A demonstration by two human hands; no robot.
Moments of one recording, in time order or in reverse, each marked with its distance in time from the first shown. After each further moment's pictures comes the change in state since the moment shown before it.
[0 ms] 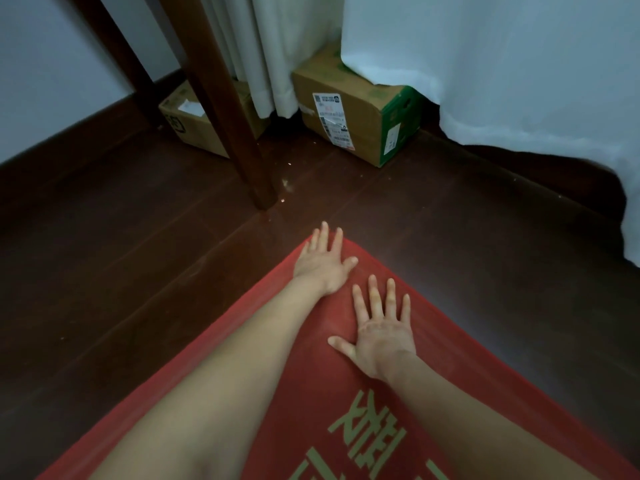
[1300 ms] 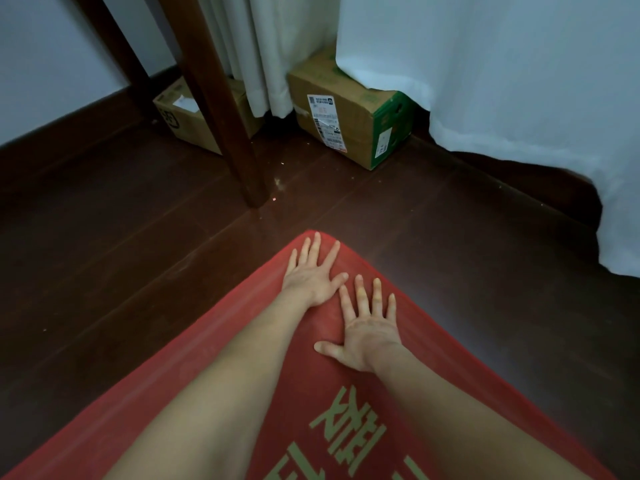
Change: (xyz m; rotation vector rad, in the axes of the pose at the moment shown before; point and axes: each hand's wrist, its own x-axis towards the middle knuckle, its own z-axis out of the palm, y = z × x) left_hand -0.004 0.007 0.016 0.012 -0.007 -0.023; right_hand 0.003 0.006 -0.007 0.001 -0.103 -0.038
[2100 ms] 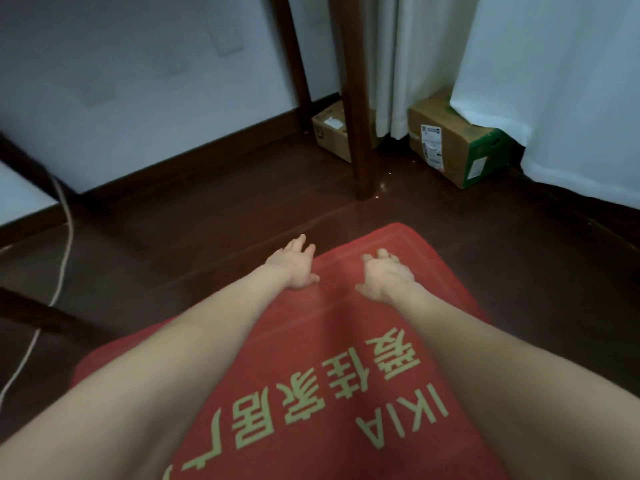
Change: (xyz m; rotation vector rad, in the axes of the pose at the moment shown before) left_hand -0.253 -0.056 -0.070 0.060 0.017 -0.381; right_hand -0.125 -0.069 -0.086 0.052 0.095 -0.261
